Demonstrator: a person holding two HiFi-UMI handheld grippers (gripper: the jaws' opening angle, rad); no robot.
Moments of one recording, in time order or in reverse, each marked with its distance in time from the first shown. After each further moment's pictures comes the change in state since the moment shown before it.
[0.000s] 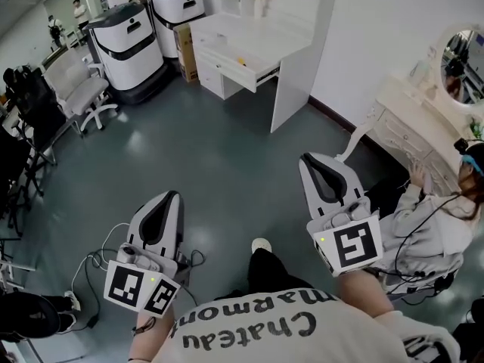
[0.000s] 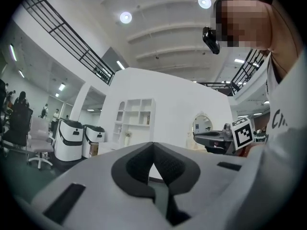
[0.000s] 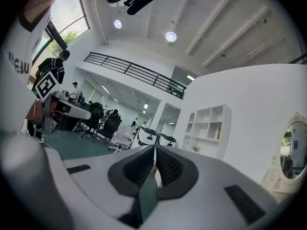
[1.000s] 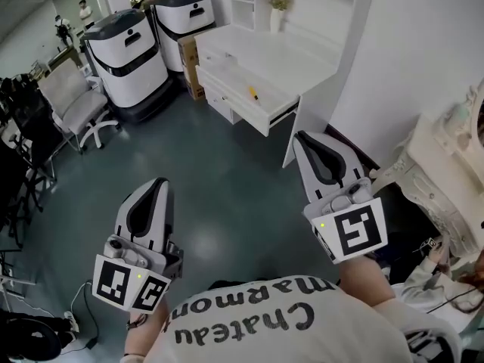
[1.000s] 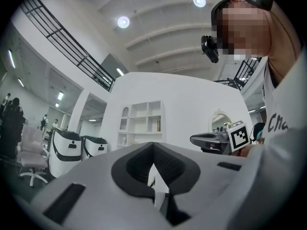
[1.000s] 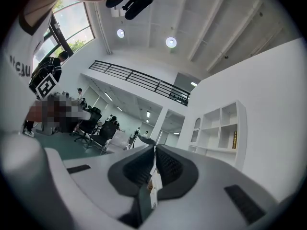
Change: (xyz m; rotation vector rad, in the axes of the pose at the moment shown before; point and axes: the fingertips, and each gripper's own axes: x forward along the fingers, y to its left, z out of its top) left arm 0.291 0.150 0.023 0.069 -0.104 0.049; right arm 0.308 -0.164 -0.026 -0.021 -0.159 0.072
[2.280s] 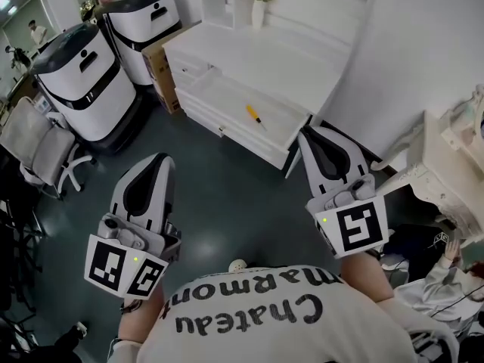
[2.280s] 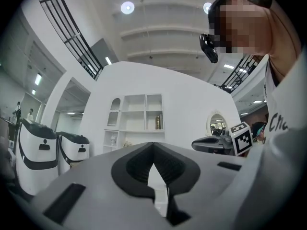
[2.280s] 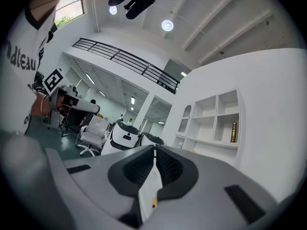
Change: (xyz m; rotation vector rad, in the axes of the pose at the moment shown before) left arm 0.268 0.232 -0.032 -0.020 0.025 -0.250; right arm 0.281 -0.070 -0.083 -0.028 0.143 -0.201
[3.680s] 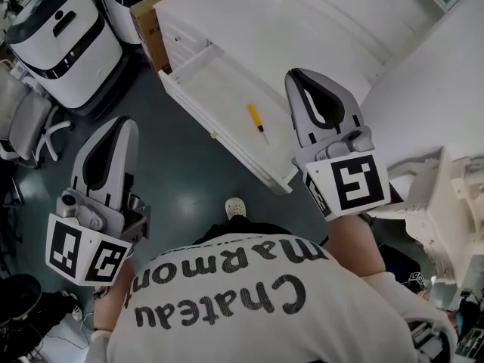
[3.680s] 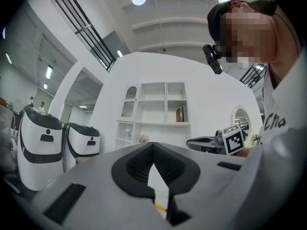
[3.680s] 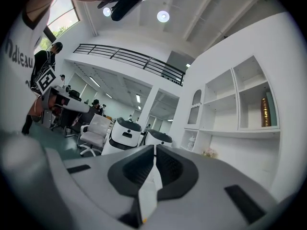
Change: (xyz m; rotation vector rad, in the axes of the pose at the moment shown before) left arm 0.192 0.168 -0.072 -0.067 0.060 0.133; right arm 0.281 -0.091 -0.099 0.047 0.028 0.150
